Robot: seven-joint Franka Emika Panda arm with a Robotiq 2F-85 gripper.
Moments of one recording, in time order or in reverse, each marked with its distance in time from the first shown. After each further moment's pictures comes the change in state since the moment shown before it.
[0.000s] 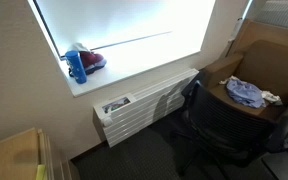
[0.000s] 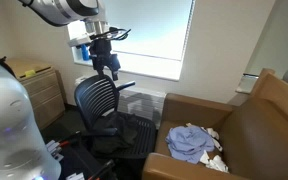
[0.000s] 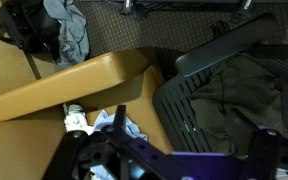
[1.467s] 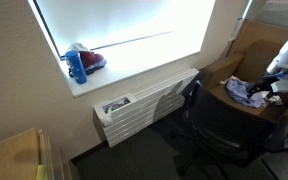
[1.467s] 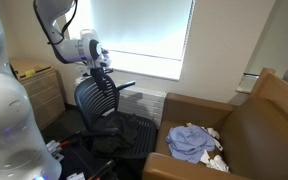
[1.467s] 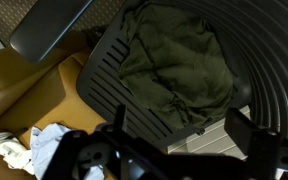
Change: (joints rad) arm -0.011 0.709 0.268 0.152 -0.171 0.631 0.818
